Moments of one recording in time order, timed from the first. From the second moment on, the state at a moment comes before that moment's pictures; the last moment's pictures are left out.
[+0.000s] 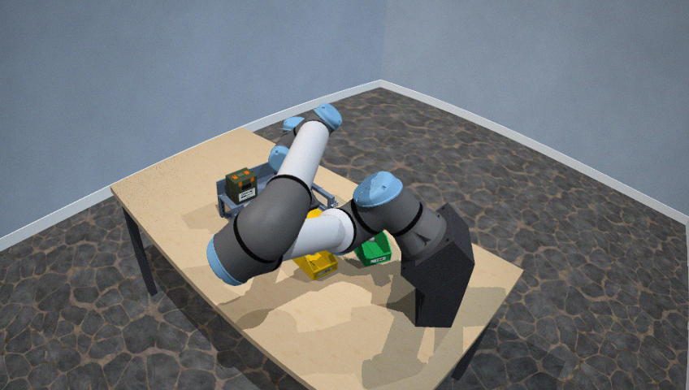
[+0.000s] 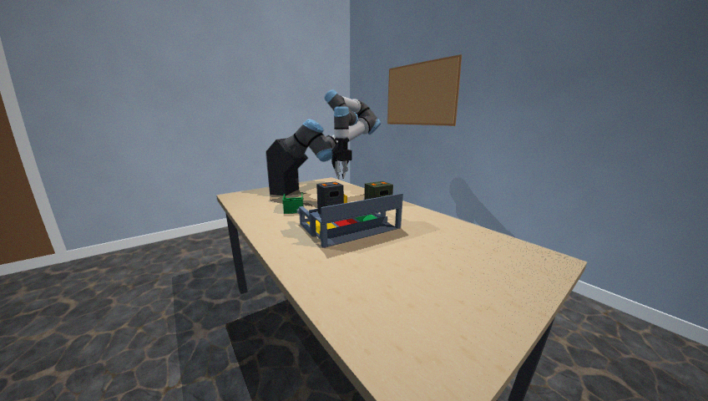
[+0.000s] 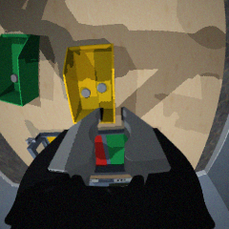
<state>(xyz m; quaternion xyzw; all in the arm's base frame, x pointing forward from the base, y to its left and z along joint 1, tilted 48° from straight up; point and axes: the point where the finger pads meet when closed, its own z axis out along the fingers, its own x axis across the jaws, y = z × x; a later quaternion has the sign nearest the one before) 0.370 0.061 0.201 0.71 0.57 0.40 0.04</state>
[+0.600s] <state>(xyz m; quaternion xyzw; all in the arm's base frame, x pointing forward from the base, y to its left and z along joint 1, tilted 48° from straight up) 0.372 0.062 0.200 0.71 0.57 0.40 0.04</state>
